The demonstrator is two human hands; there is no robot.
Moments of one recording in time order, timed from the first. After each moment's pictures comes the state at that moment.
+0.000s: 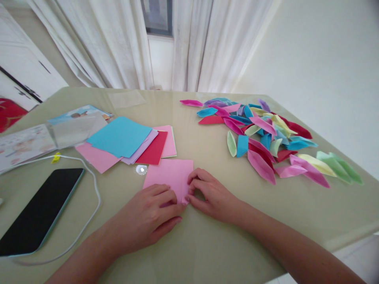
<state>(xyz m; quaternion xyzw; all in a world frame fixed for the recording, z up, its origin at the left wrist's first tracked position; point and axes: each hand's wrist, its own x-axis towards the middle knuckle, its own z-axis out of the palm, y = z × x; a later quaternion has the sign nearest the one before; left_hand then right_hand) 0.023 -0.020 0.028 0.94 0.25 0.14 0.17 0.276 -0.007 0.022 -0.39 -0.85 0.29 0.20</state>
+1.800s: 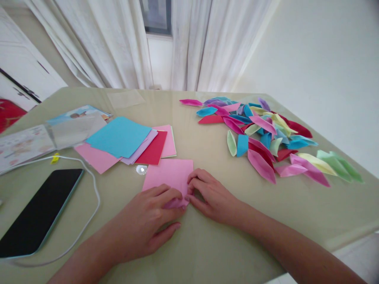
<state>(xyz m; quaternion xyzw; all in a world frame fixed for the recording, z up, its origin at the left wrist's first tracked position) 0.023 -0.023 0.039 0.93 0.27 0.11 0.20 0.275 -0.009 0.028 -0.40 -0.86 0.28 0.17</state>
